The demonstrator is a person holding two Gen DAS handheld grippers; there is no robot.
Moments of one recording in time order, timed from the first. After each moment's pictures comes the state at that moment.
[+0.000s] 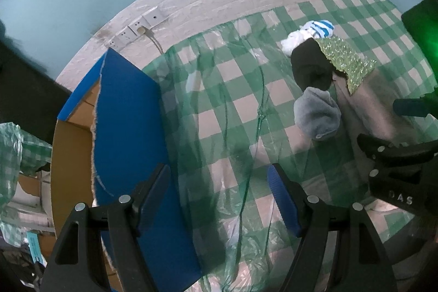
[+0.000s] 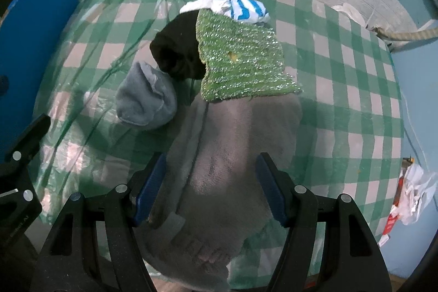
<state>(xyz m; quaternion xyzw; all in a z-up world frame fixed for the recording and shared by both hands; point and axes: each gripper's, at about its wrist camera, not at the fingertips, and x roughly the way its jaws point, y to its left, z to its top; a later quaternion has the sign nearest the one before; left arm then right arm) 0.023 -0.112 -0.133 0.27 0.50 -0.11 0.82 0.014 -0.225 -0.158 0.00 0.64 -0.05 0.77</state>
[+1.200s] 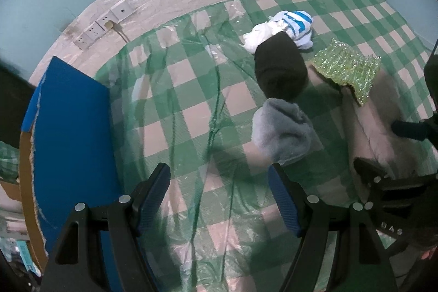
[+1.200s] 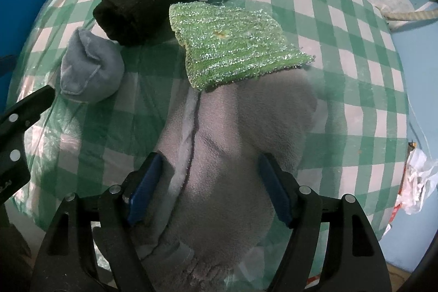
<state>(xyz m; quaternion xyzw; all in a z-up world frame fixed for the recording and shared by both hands) 0.041 -0.154 -0.164 0.25 0.54 -0.15 0.79 0.007 -0.270 -0.197 0.02 0.66 -0.06 0.75</state>
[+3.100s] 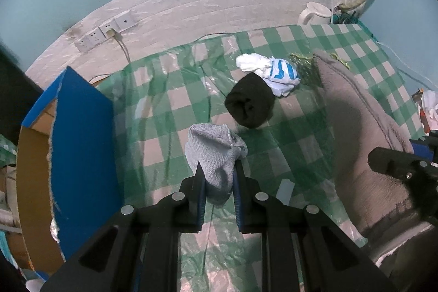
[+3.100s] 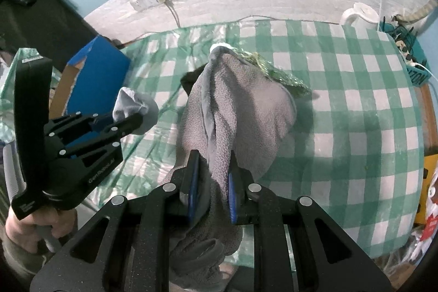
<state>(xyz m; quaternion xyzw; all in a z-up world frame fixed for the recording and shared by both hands) 0.036 -0.157 -0.124 0.18 0.52 -0.18 0.81 -0.035 -0.302 -0.085 0.16 0.55 0.06 0.82</state>
